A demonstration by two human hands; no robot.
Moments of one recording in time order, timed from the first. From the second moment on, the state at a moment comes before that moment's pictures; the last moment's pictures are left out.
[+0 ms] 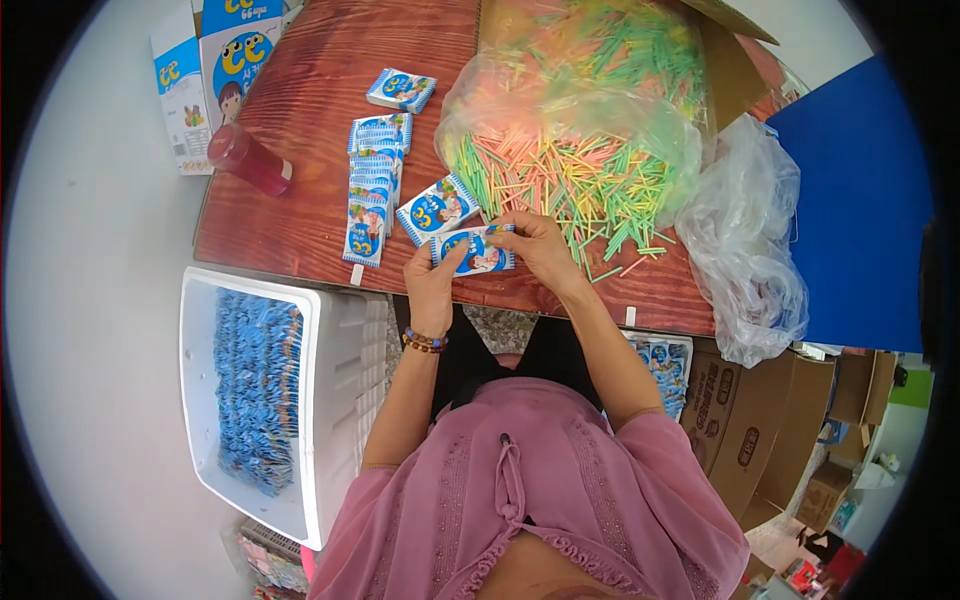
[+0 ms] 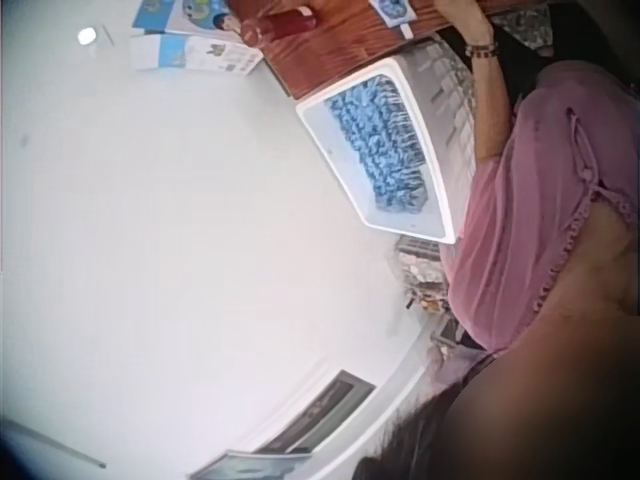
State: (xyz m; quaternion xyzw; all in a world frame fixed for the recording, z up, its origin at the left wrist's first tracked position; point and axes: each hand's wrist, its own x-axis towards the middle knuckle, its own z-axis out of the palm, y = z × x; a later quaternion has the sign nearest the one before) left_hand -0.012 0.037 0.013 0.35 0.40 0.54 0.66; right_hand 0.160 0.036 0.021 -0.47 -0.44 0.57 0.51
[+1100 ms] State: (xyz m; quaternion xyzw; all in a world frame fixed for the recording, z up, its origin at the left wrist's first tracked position) left_hand 0.004 0.027 0.016 0.28 0.39 0.49 0.72; right_hand 0.185 0.009 0.010 -0.51 -0.49 0.53 0.47
